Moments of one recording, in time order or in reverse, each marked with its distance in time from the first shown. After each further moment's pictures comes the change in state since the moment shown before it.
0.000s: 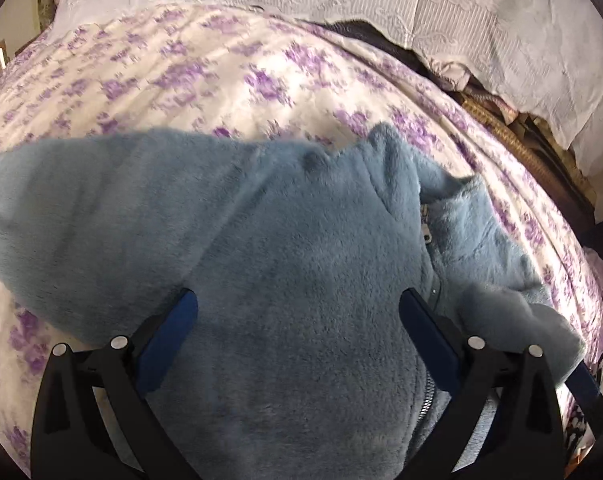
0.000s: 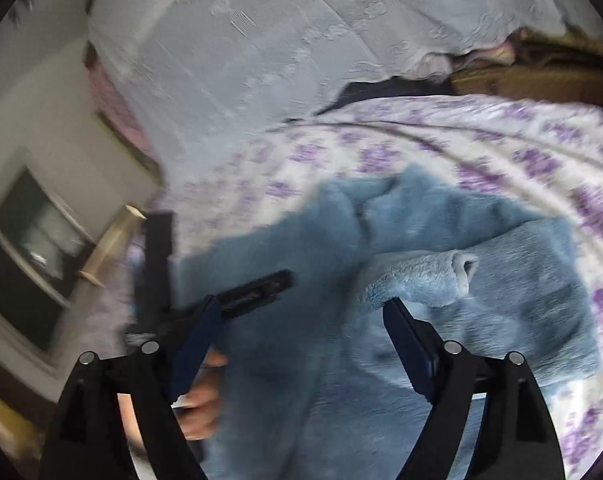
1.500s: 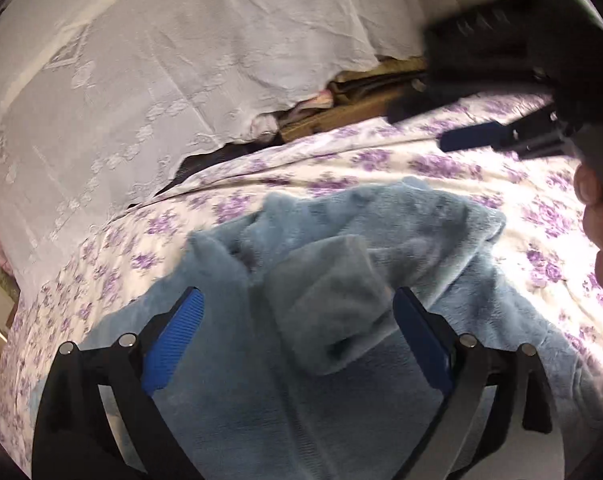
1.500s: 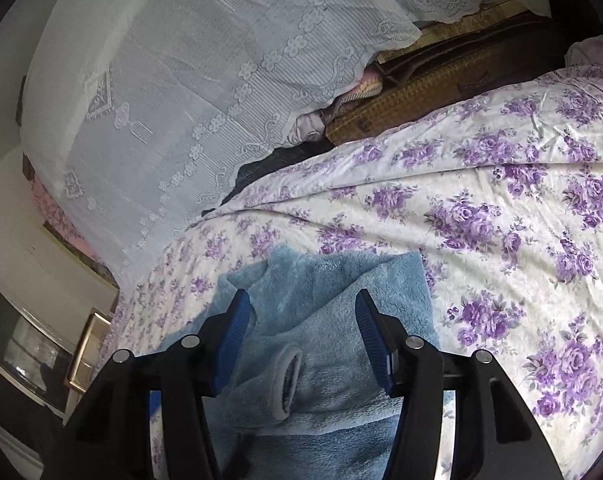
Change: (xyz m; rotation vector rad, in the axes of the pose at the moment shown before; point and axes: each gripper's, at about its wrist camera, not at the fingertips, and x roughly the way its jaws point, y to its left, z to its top) left arm -0.075 -0.153 -0.127 0.799 -0.391 0.034; right arm -0.073 -0.086 0.017 0.264 -0.235 -0.201
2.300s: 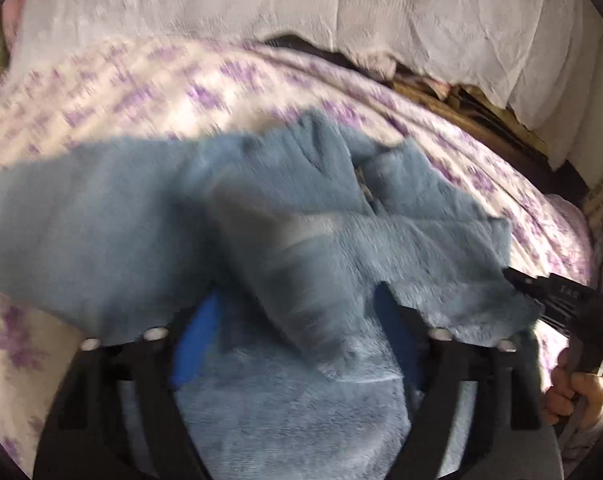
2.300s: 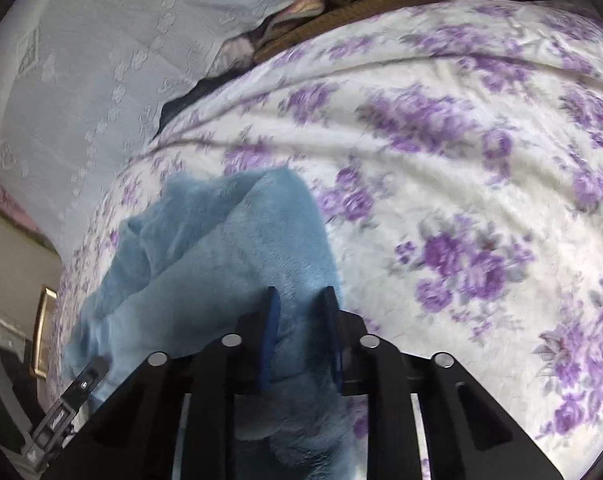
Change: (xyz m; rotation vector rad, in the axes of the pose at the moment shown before) left arm 0.058 0.149 -0.067 -0.632 0.225 -0.152; right arm 0.065 -0.046 -0.032 0.034 0.180 -0.215
